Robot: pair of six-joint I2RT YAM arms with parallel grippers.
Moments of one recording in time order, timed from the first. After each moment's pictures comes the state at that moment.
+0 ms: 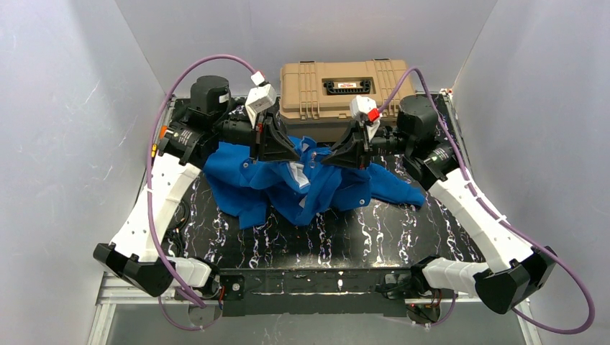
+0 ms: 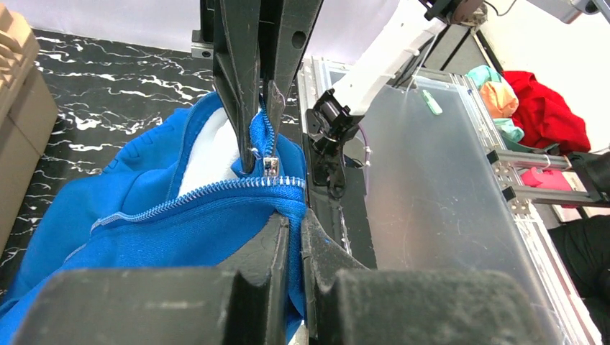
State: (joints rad) left arm -0.44 1.32 1.65 -0.74 1.22 0.15; right arm 0.55 1.18 1.28 -0.20 -1.09 -0.11
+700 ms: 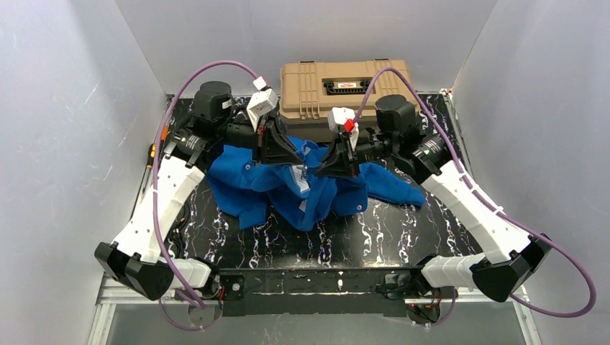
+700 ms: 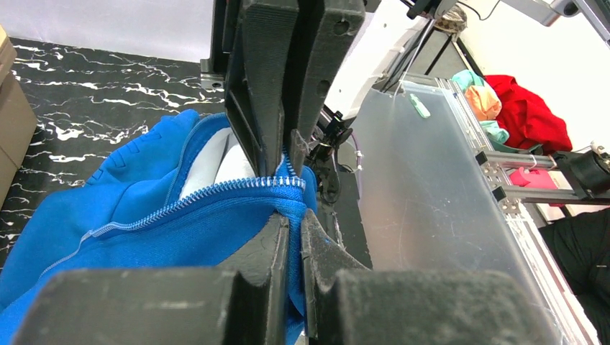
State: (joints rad) left arm -0.44 1.30 1.51 -0.55 1.27 0.06; right arm 0.67 1.26 1.43 -0.55 -1.01 -0.34
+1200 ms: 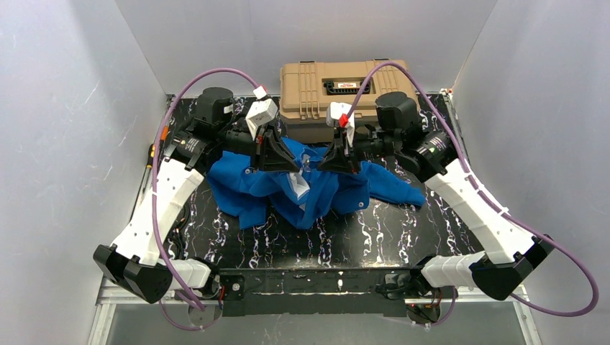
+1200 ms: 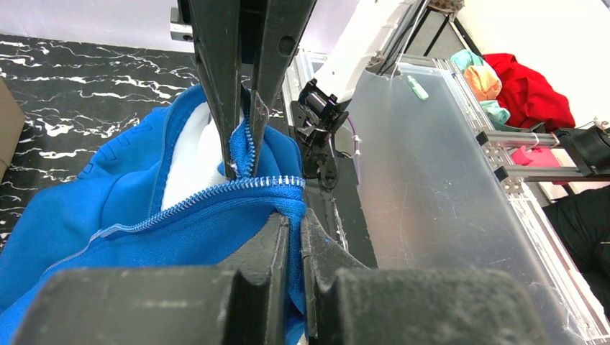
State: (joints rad) left arm -0.44 1.28 1.49 -0.65 1.30 0.18; right arm 0.69 1.27 1.52 -0.70 -0.83 -0.34
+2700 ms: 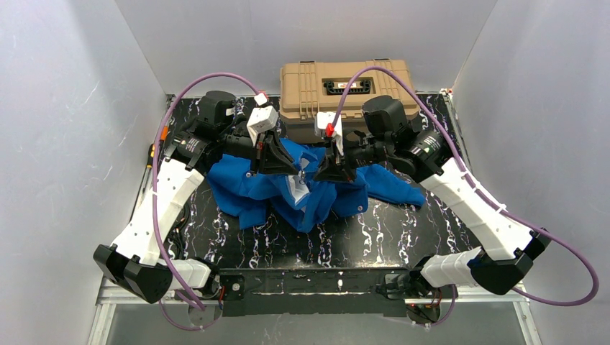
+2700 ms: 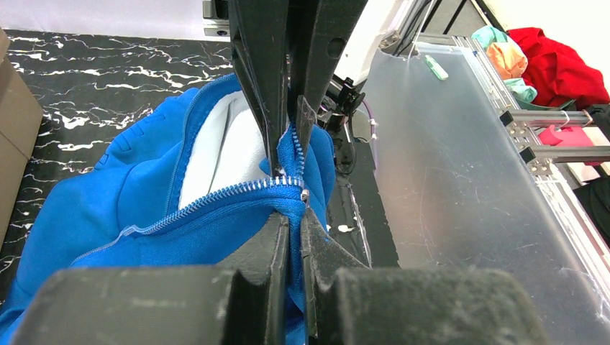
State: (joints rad) left arm -0.44 1.28 1.48 -0.75 1.27 0.35; right arm 0.79 1.31 1.61 -0.85 -0.74 -0.36
